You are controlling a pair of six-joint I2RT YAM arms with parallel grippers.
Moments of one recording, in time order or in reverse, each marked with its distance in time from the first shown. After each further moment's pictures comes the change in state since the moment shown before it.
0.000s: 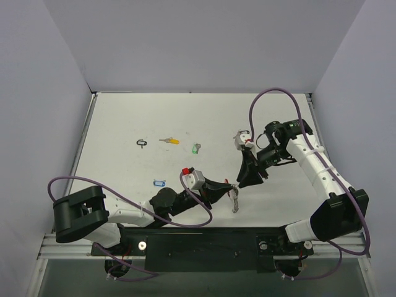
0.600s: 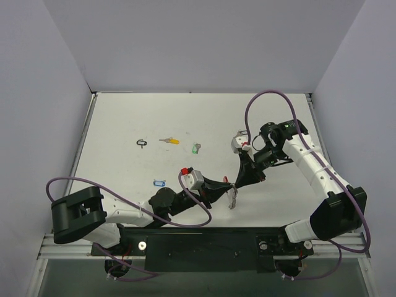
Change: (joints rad) left arm 0.000 -0.019 0.004 0.000 0.002 0.013; right arm 0.045 0.014 0.000 -0.001 0.000 -0.027
